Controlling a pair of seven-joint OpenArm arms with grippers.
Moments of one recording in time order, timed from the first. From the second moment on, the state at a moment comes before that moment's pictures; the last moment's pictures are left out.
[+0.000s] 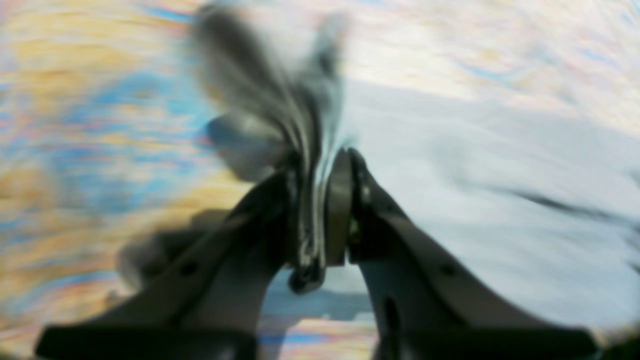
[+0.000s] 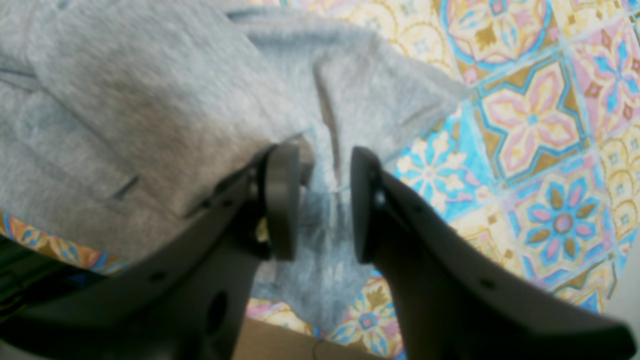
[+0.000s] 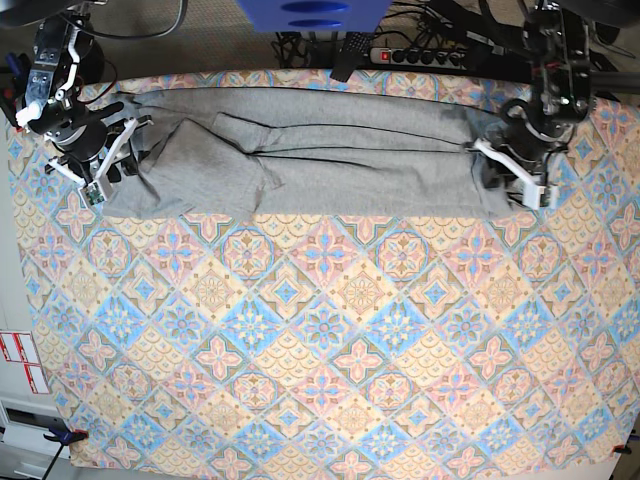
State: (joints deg) left arm 25.9 -16.2 -14.4 105.8 -32.5 -9.8 43.9; right arm -24.0 18.2 23.9 103.8 17.7 35.9 -47.8
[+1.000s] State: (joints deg) left arm 23.3 -3.0 5.4 100.9 -32.3 -8.5 43.9; right arm -23.9 19.9 32.2 104.0 17.7 36.2 -47.5
